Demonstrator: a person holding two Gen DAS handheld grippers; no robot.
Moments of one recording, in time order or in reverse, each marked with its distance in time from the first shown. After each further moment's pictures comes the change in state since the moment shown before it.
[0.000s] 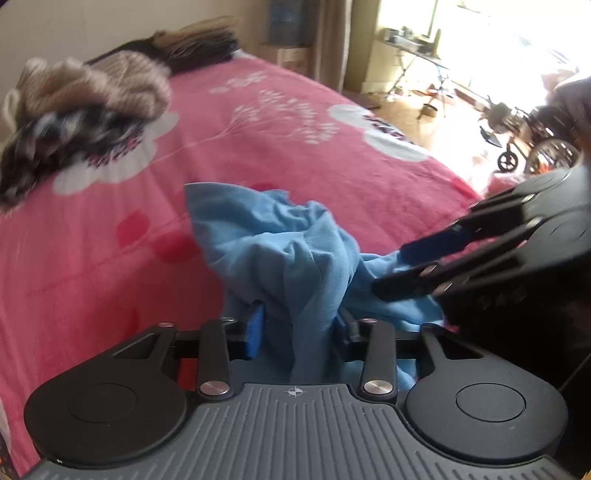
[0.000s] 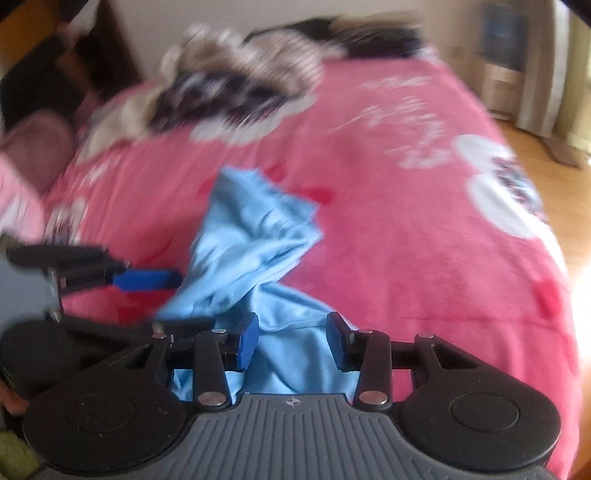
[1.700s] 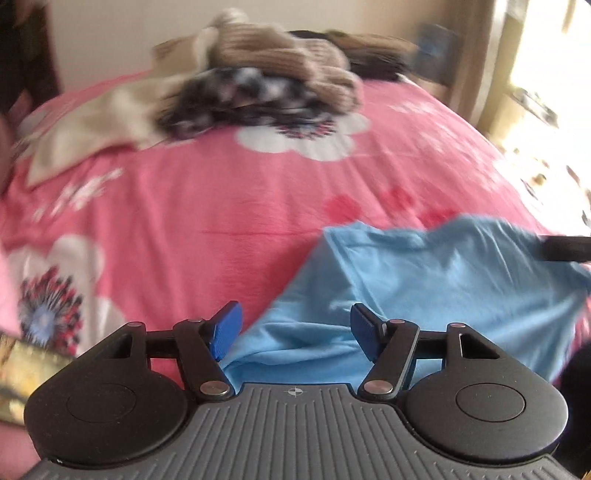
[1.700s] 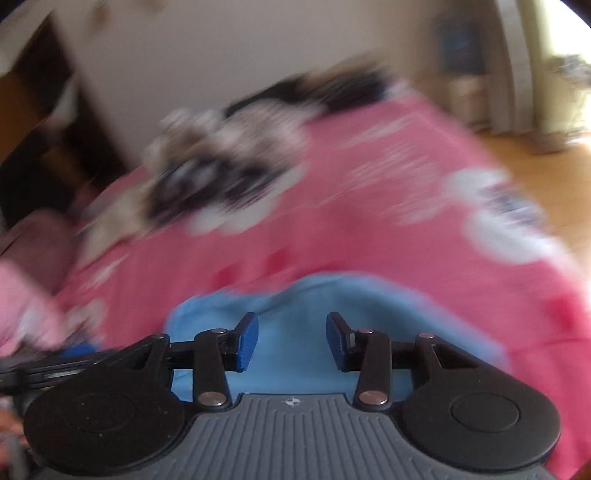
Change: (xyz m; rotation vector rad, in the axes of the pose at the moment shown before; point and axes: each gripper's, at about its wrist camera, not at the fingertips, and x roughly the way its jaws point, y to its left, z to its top) left arm -0.050 0.121 -0.039 -0.260 -0.052 0.253; right arm -0.003 0.012 0.025 0.198 -0.179 0.109
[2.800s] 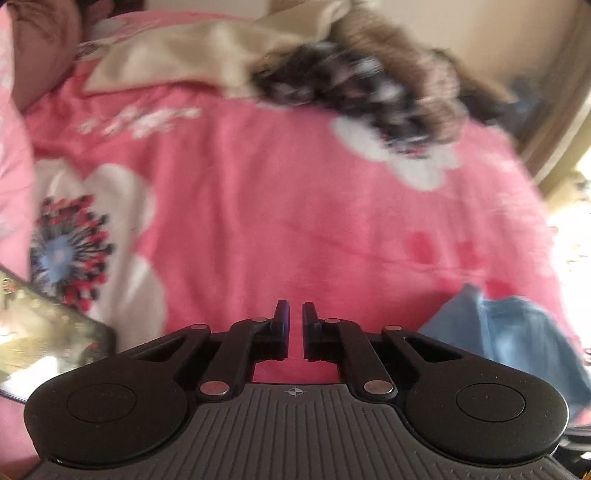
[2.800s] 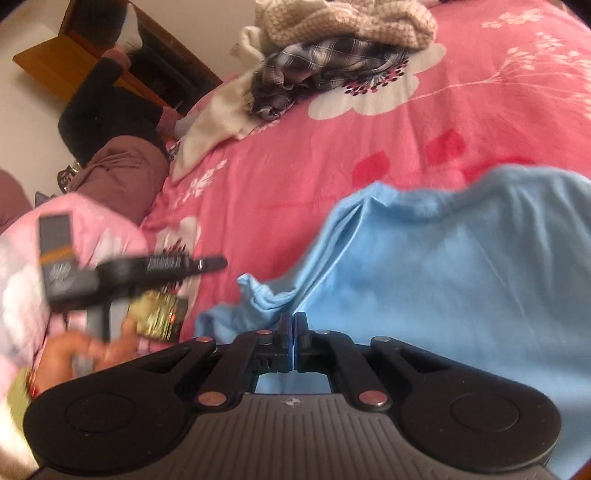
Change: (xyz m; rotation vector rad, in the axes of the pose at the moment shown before) left arm 0.017 0.065 0.011 -0.379 0.047 0.023; right arm 0.062 0.041 -0.030 0.004 0.248 0.281
